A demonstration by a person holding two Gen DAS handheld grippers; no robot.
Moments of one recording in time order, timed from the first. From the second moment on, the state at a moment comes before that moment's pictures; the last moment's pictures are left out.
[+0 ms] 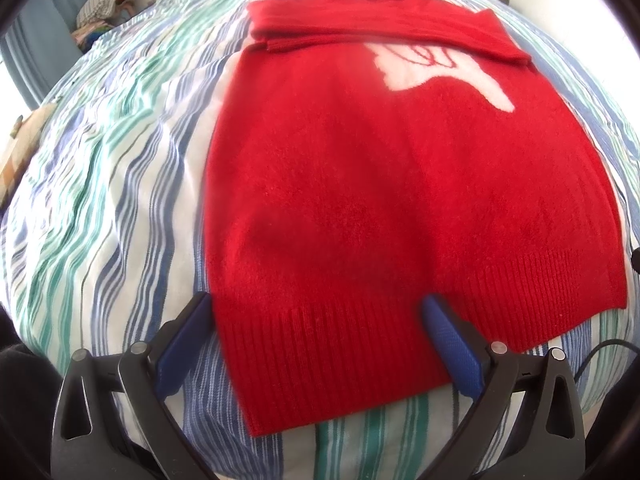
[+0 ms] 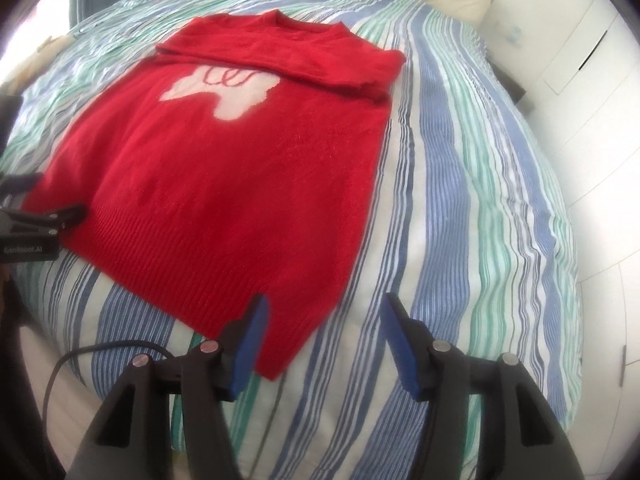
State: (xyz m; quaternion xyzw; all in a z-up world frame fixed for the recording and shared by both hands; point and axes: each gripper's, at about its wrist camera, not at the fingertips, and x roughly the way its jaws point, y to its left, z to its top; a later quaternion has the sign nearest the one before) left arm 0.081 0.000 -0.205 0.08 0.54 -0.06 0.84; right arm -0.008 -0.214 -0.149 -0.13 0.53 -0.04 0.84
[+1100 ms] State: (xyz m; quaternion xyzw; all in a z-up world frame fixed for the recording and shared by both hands) left arm 0.073 -0.008 -0.209 0.09 0.53 -0.07 0.84; right arm -0.013 -0.216 -0.147 -0.13 0.53 -0.08 0.83
